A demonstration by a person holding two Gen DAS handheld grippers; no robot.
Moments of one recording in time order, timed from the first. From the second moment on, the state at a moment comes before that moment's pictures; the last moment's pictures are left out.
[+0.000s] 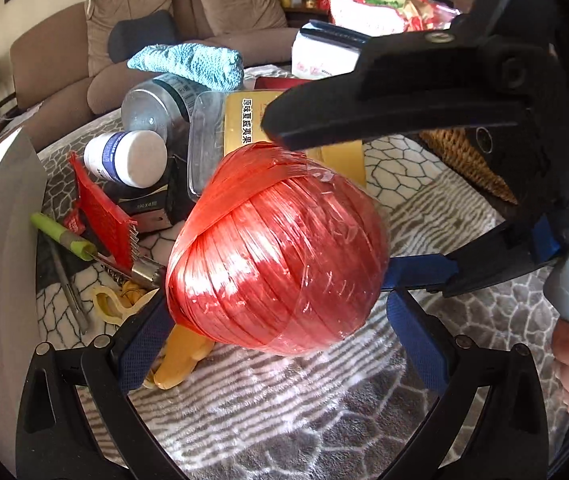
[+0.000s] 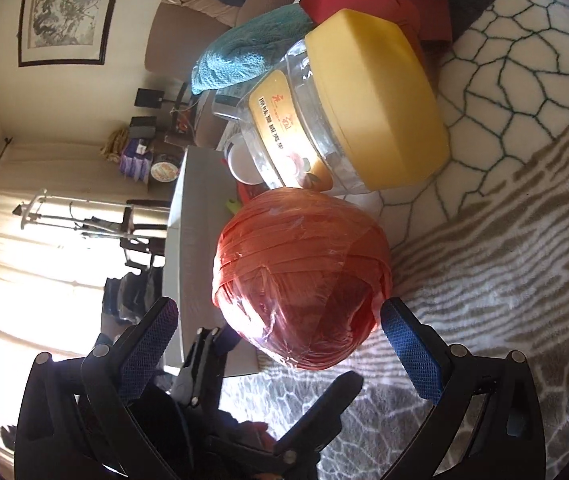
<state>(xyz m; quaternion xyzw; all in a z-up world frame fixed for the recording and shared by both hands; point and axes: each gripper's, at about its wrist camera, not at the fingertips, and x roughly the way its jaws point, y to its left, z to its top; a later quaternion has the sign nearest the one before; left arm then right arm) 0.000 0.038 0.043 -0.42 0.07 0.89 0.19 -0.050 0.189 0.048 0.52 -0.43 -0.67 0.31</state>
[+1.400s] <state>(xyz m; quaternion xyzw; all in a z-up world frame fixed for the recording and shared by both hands) 0.062 -0.044 0.121 -0.41 -0.04 0.84 0.34 -0.026 0.152 0.092 0.46 -0.38 -0.67 0.43</state>
